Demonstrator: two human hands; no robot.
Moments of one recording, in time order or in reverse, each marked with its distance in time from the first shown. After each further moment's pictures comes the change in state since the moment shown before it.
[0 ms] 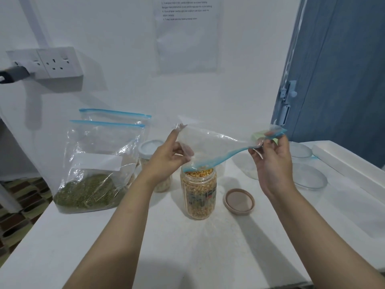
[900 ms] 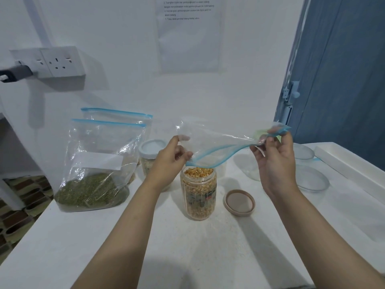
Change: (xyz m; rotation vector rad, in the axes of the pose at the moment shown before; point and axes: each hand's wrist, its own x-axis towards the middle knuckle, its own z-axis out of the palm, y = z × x) left_hand -0.004 -0.007 0.014 0.133 0.137 0.003; right_hand -0.001 -0.007 0.002 0.000 -0.066 -0.054
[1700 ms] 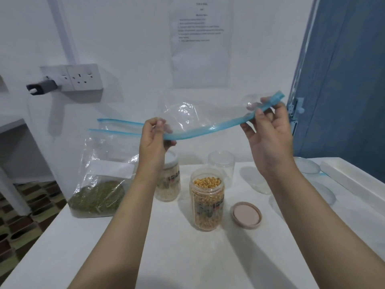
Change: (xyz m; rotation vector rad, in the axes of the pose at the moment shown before) left_hand 0.011 0.059 -0.043 -0.566 0.494 0.075; right_hand 0.010 -0.057 0.077 0.138 -0.210 -0.068
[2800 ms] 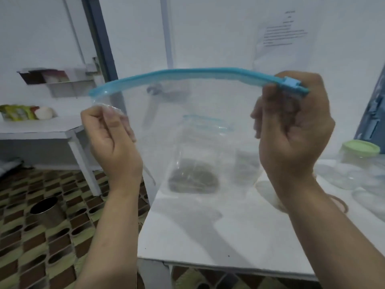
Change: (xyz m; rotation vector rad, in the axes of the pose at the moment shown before) left_hand -0.064 0.209 -0.237 0.304 0.318 0.653; right_hand -0.166 -0.021 0.253 -0.494 -0.110 -0.857
